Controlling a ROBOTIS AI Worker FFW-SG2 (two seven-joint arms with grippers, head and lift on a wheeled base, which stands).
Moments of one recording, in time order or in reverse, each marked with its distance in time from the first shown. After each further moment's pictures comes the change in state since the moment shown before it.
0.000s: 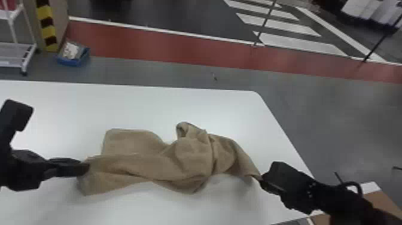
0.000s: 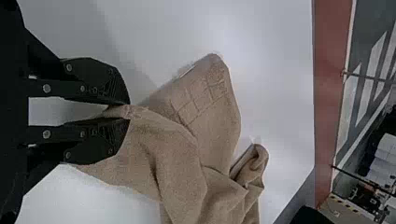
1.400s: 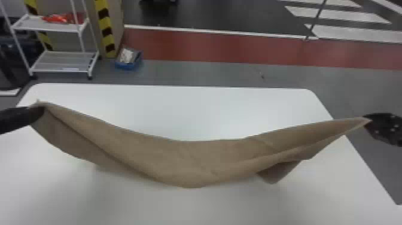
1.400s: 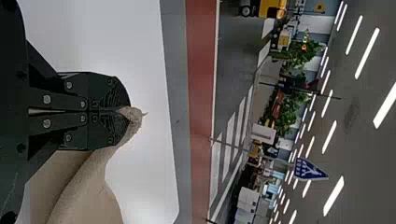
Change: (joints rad) left arm 0.241 0.006 0.665 -0.473 0.380 0.006 0.071; right arm -0.090 -0.055 -0.294 -0.250 -0.484 0.089 -0.013
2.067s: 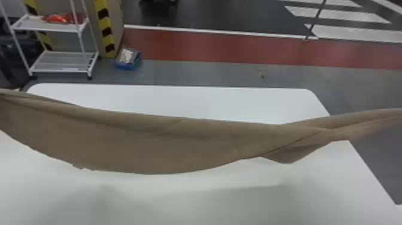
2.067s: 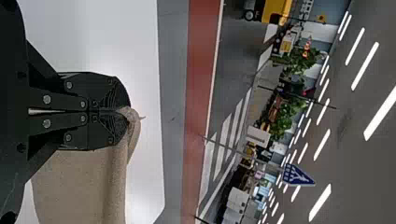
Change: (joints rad) left arm -0.094 0.070 0.190 -0.046 0.014 0.235 -0.191; right arm 0.003 0.009 -0.197 -0.078 -0.174 0.094 0.012
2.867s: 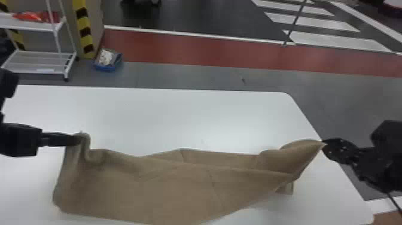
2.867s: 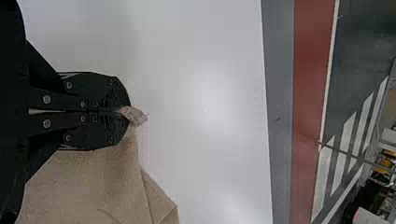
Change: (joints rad) left arm -0.256 -0.026 -0.717 0.433 -0.421 0.024 0.171; right arm -0.027 0.000 0.291 0.214 0.273 0.020 -0.012
